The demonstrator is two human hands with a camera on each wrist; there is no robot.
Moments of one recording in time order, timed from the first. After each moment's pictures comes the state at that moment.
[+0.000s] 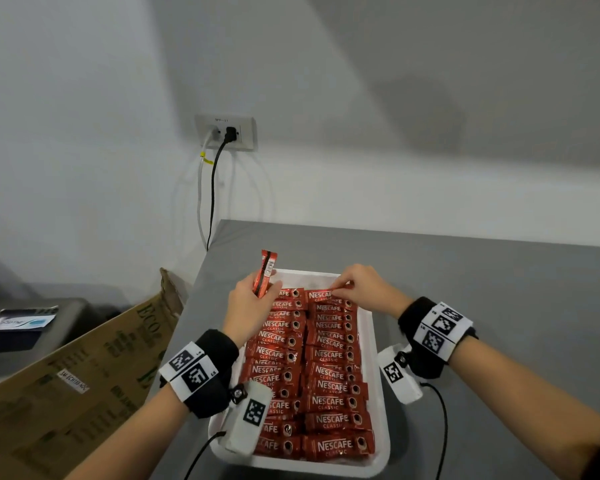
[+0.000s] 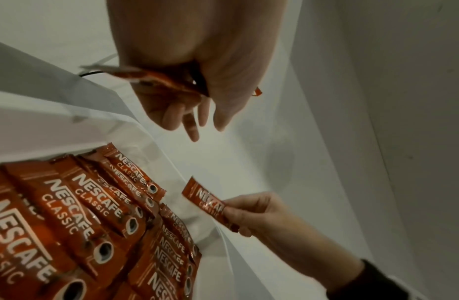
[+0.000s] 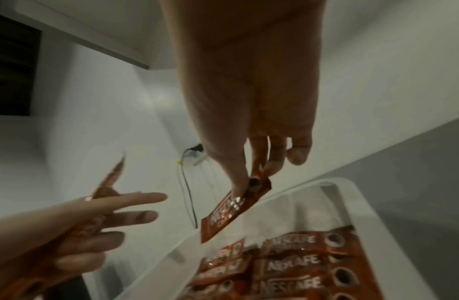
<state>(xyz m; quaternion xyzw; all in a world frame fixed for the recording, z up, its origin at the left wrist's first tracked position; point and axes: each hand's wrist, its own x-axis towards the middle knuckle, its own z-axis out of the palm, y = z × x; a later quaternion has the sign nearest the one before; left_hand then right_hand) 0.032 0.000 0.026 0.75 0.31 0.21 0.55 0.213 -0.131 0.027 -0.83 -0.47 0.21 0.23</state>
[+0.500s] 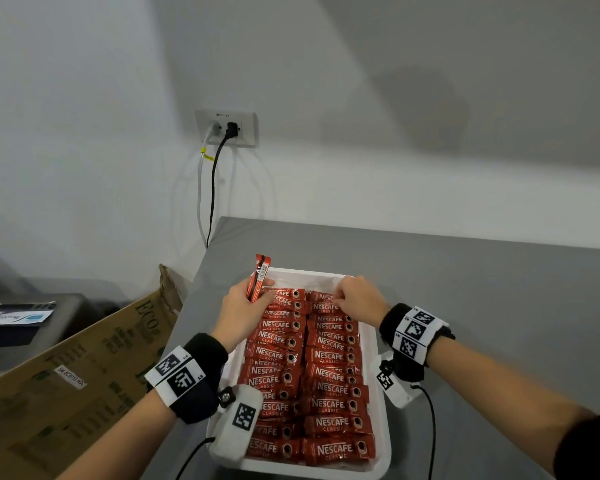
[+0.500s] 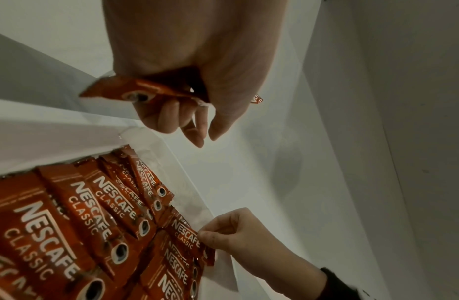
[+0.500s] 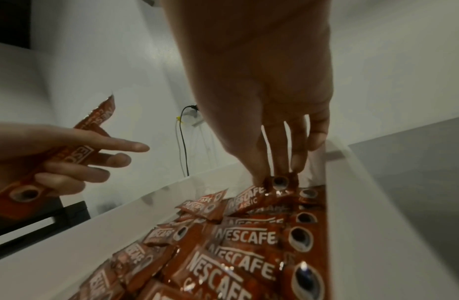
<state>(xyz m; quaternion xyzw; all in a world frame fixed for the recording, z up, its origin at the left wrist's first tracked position) 0.025 0.012 0.019 0.73 0.32 0.15 0.58 0.216 -0.116 -0.018 -0.88 -0.44 0.13 0.11</state>
